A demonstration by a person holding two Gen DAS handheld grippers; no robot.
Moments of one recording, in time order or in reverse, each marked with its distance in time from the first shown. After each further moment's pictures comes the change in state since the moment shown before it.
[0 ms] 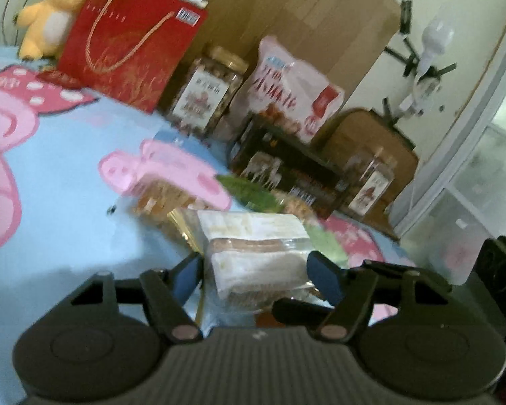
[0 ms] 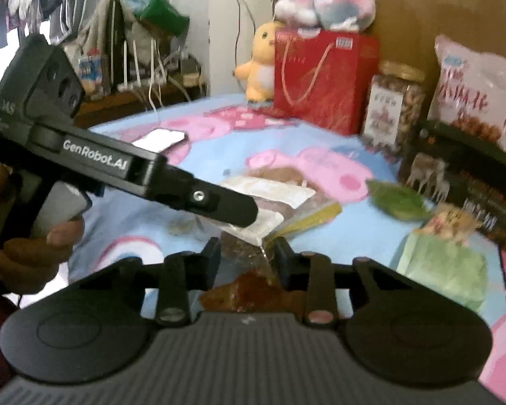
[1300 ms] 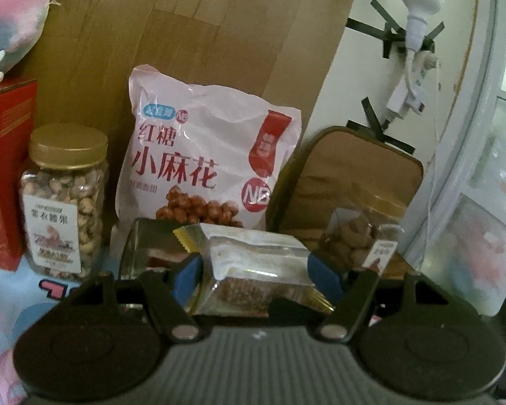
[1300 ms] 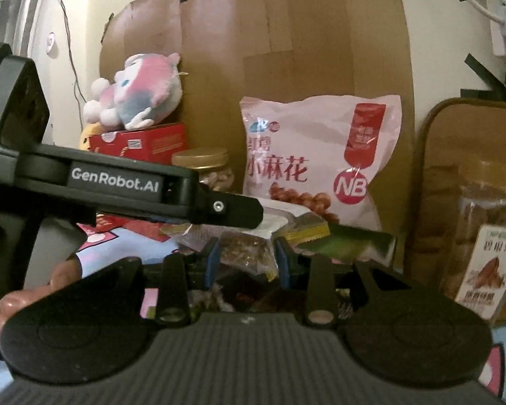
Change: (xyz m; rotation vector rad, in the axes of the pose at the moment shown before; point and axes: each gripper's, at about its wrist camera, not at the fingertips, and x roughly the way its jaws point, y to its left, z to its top) left arm 0.204 -0.101 0.142 0.255 -0.003 -0.018; right arm -0.005 -0.171 0.056 0.194 -0.218 -0.387
